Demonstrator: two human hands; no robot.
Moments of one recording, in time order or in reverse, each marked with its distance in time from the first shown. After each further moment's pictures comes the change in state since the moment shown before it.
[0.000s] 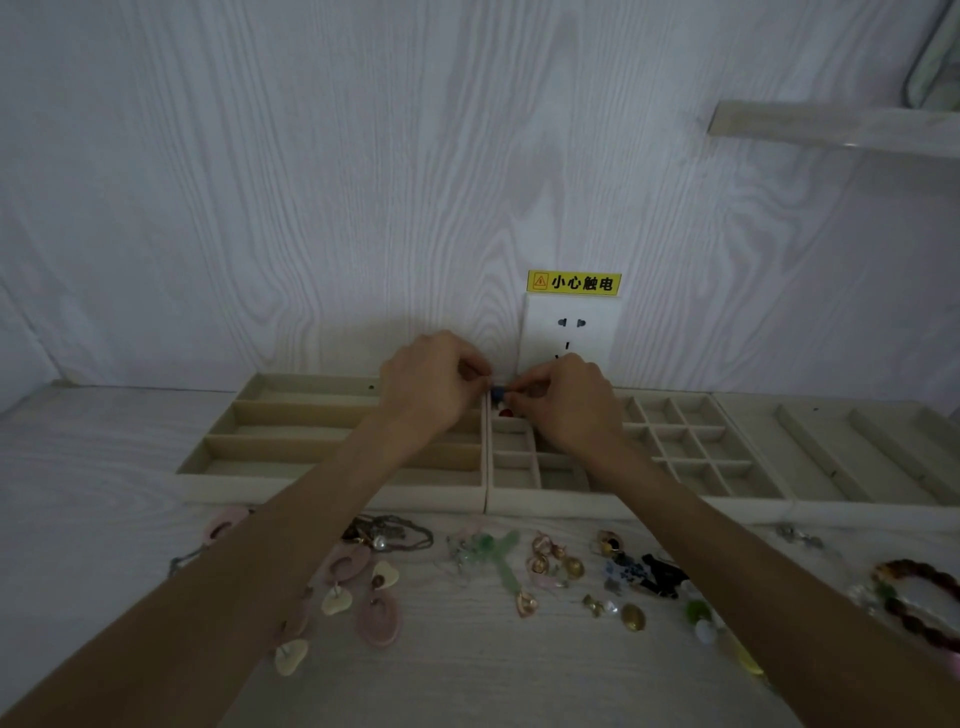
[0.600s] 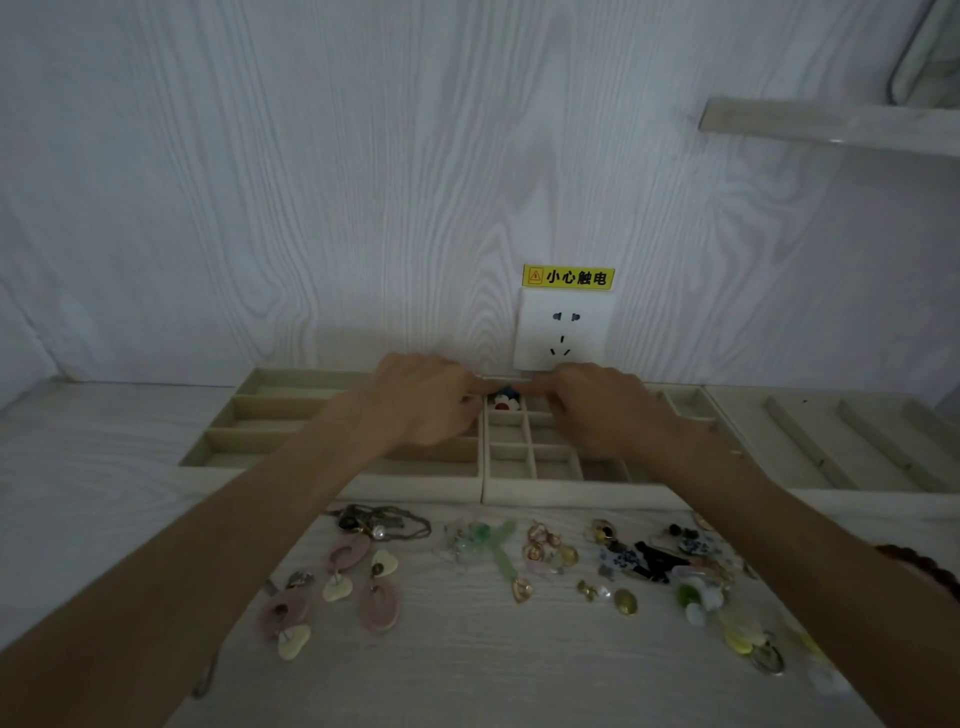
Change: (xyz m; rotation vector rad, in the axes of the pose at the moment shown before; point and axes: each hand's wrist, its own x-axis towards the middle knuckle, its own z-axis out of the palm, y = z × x) left_hand -0.013 0.002 -0.023 0.423 -0.392 0.281; right_hand -0.007 0.007 -0.036 -0.596 -0.368 -0.226
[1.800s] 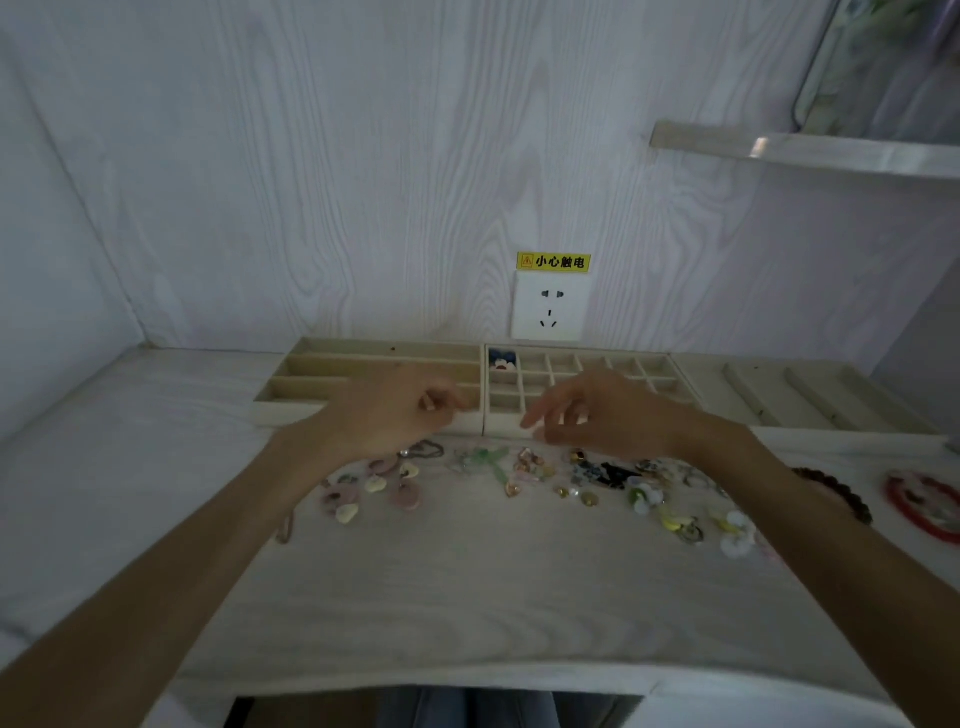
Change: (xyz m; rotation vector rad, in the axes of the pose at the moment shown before) left_hand -0.107 0.018 -0.011 -0.433 0.041 -0.074; right_hand -0.098 -0.019 -0.027 0.527 -0.101 -0.182
